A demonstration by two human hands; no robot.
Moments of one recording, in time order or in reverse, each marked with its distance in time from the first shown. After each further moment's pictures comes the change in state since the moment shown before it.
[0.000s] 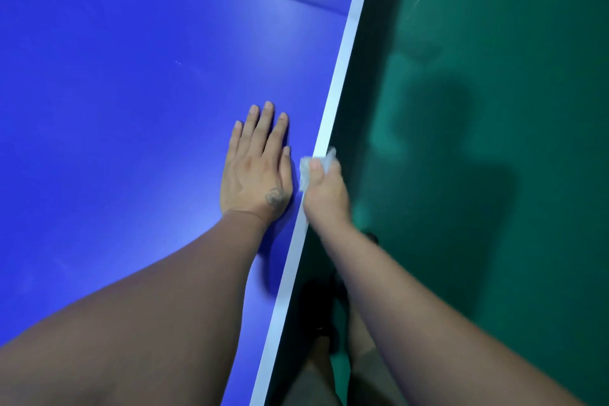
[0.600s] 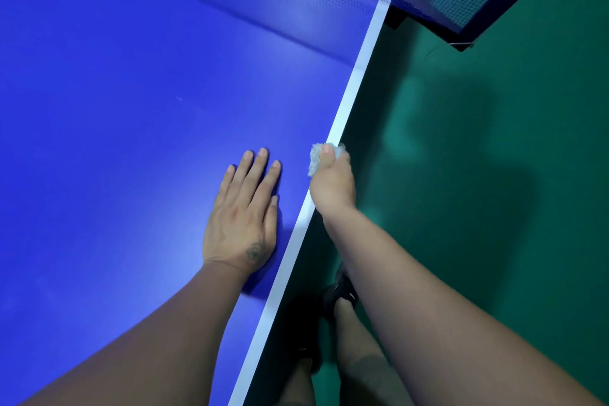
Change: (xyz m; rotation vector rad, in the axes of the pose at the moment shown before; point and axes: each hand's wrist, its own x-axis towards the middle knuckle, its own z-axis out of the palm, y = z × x) left_hand 0.000 -0.002 0.000 -0.051 -0.051 -0.023; right_hand 0.088 -0.062 -0.023 0.037 -0.005 0.016
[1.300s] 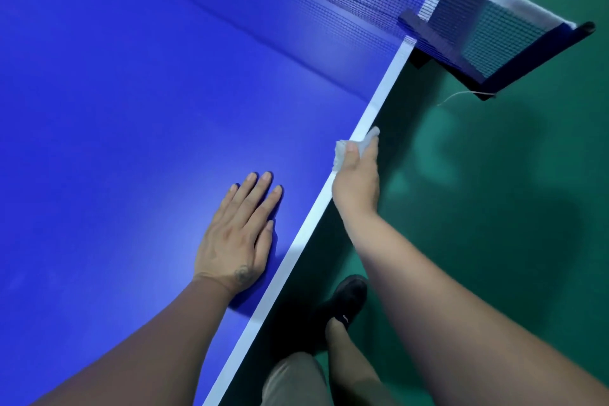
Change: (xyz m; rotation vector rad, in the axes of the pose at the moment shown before) left_hand 0.000 -0.001 -0.002 -0.030 0.000 -0.018; right_hand 0.045 -0.030 -0.028 -0.003 -0.005 -0.187
